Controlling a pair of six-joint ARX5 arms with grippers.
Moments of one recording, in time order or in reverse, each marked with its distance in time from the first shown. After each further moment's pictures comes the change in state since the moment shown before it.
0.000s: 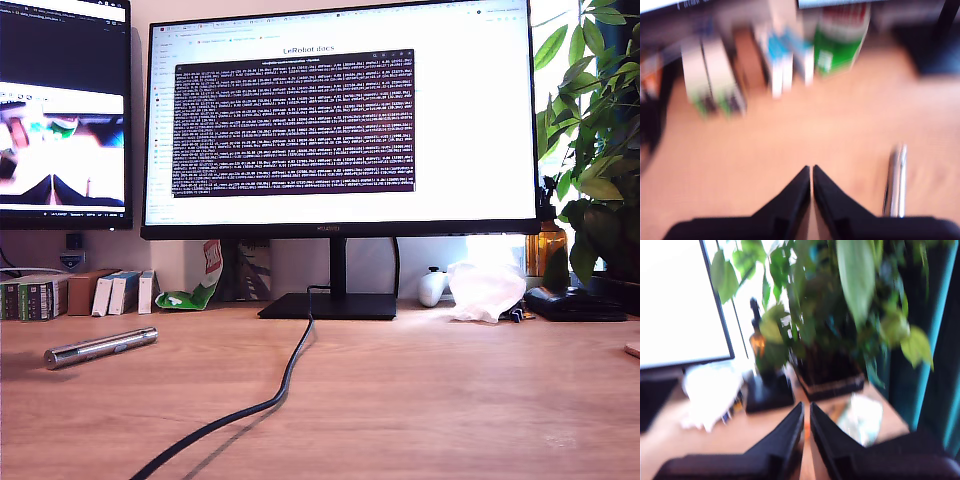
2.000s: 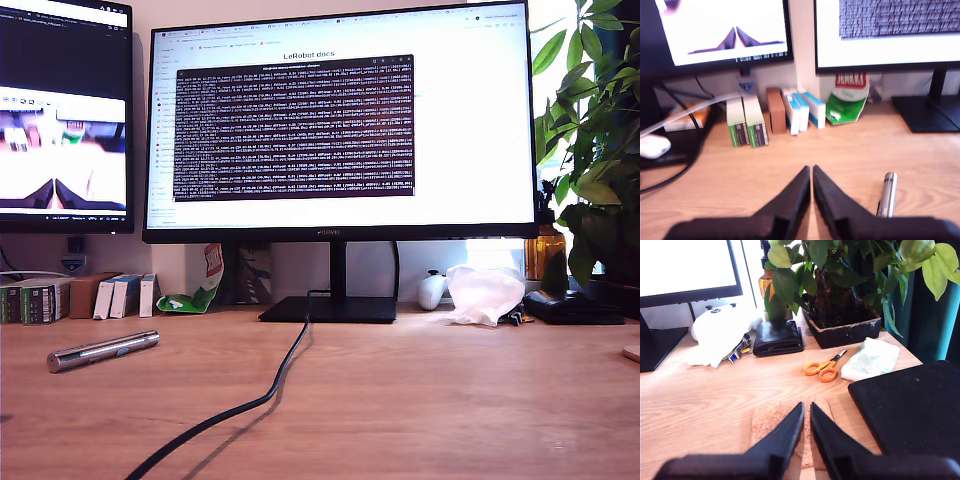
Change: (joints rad) left arm -0.018 -0.396 -0.439 0.453 -0.059 -0.086; right arm 0.000 -0.352 -0.285 -0.087 -0.079 0.004
